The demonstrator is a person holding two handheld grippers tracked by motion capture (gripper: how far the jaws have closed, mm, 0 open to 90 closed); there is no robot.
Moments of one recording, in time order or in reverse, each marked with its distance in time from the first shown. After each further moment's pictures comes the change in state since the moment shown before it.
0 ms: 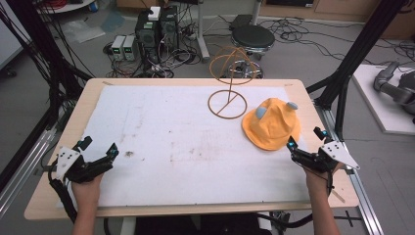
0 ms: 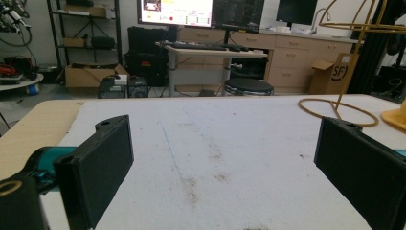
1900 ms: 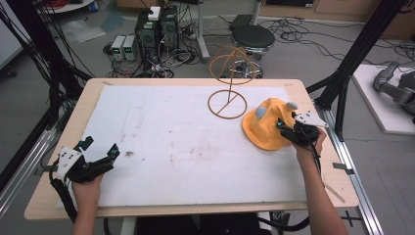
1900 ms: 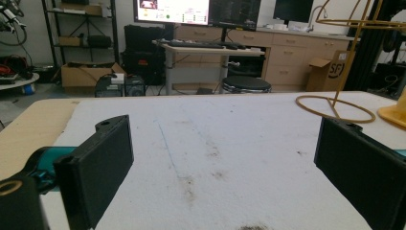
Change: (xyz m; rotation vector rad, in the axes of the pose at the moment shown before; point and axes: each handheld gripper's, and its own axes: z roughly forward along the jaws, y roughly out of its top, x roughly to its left) left arm -0.001 -0.001 0.002 0.011 -0.015 0.009; right arm -0.006 0.007 0.092 0.353 -0.009 -0.134
